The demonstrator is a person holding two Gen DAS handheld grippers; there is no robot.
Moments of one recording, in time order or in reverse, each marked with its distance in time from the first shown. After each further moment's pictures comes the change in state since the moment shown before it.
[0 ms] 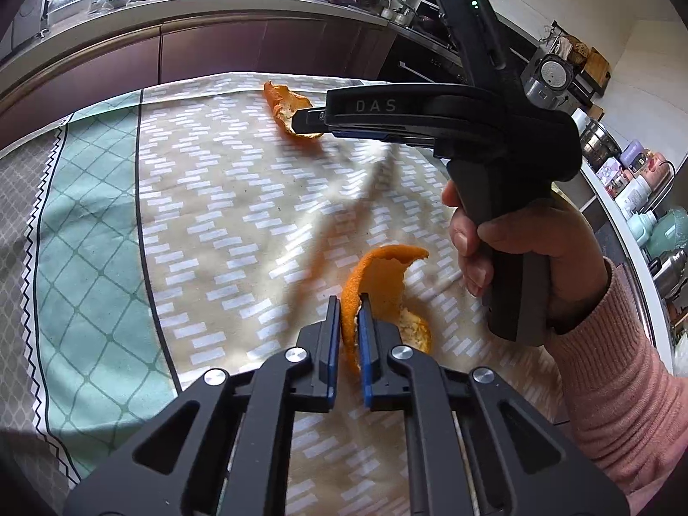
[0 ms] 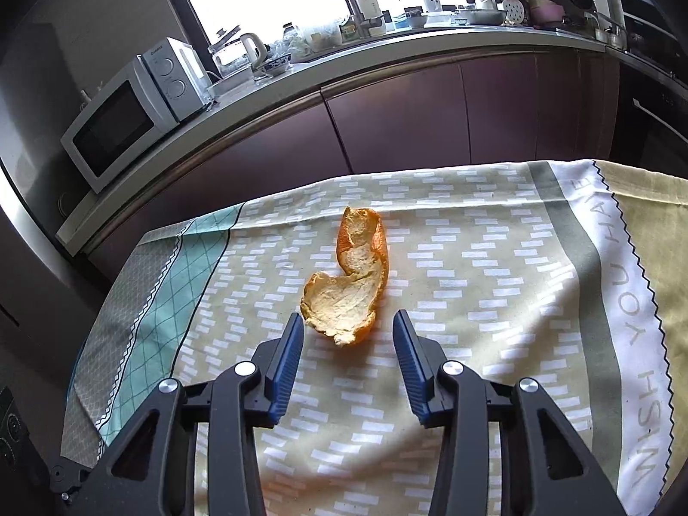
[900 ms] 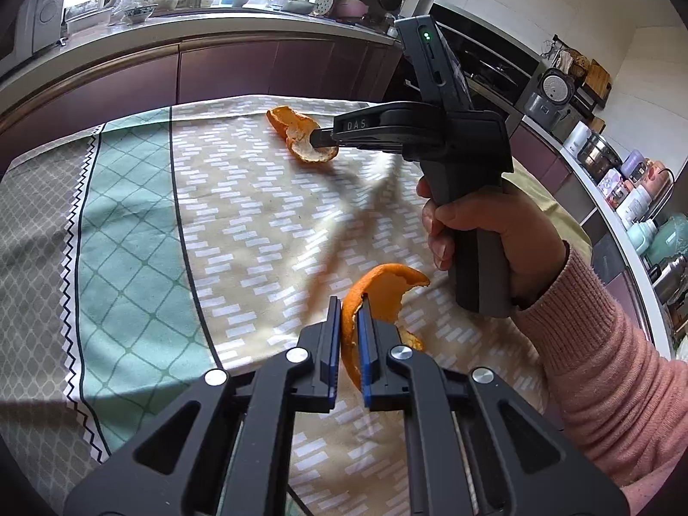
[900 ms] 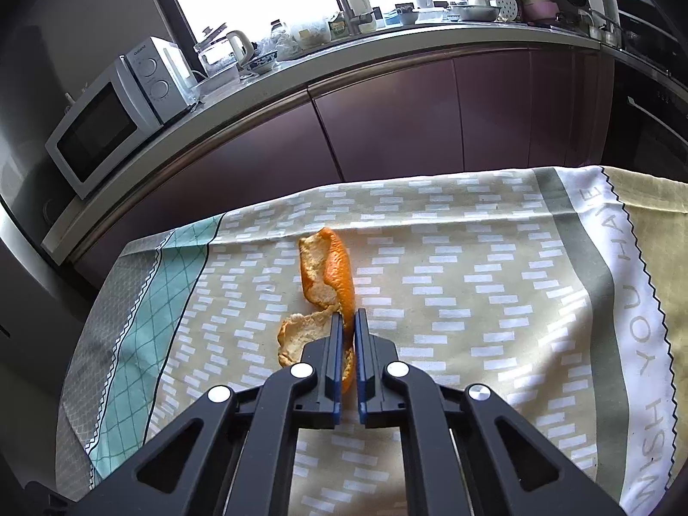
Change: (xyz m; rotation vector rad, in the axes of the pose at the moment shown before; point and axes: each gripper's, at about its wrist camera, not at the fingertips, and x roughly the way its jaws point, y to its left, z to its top) left arm -0.045 0.002 -0.020 -0.007 -0.069 0.028; right arm 0.019 -0.001 0.017 0.012 0.003 -0.030
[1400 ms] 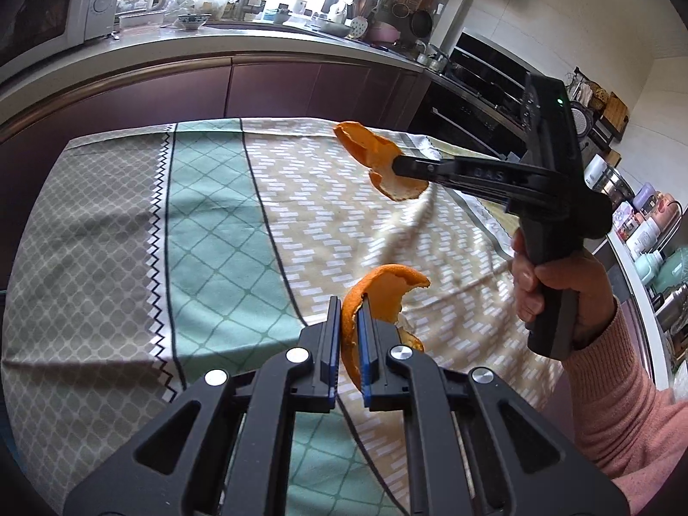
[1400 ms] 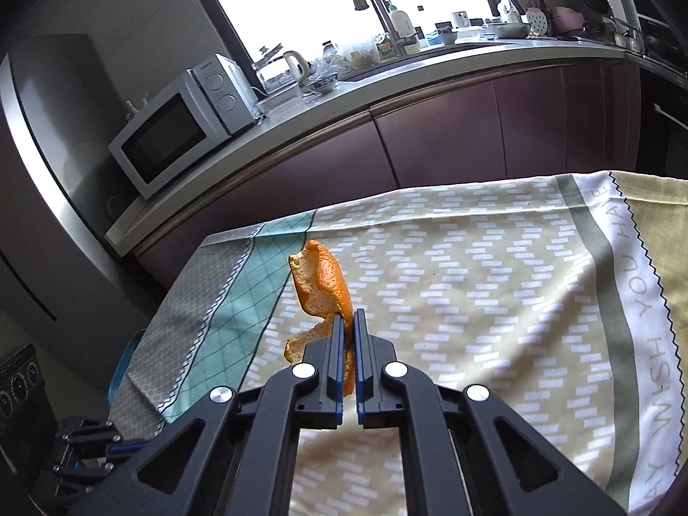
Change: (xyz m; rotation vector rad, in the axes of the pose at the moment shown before) left arm -0.062 0.039 -0.016 -0.087 -0.076 0.059; right arm -0.070 0.031 -0.039 -0.033 -0.057 0.178
